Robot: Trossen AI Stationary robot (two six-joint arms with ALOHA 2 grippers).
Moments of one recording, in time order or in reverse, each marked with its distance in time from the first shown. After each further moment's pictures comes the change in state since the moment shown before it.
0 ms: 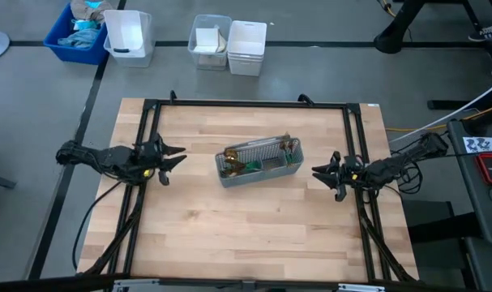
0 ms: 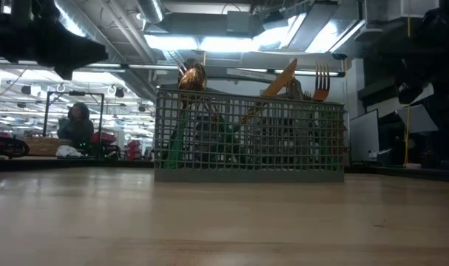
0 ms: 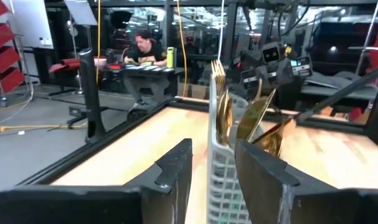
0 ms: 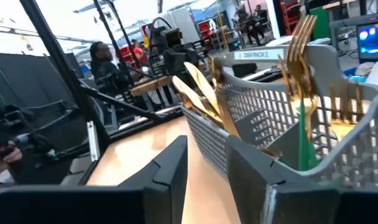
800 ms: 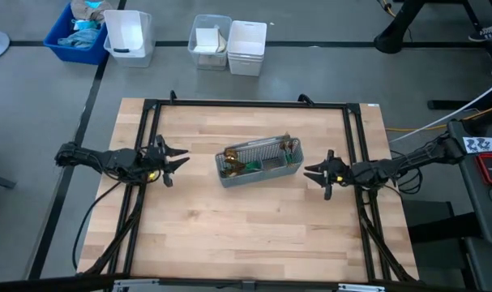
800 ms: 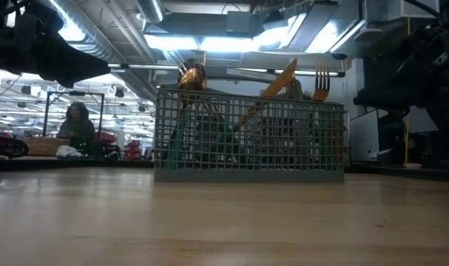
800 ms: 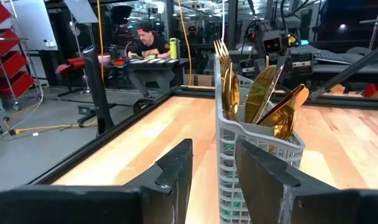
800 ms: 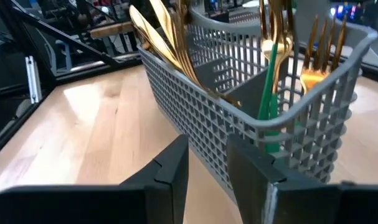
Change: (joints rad) left arm 0.030 0.006 -0.060 0.011 0.017 0.052; right arm -0.199 0.239 -0.002 -0.002 -0.148 -0.063
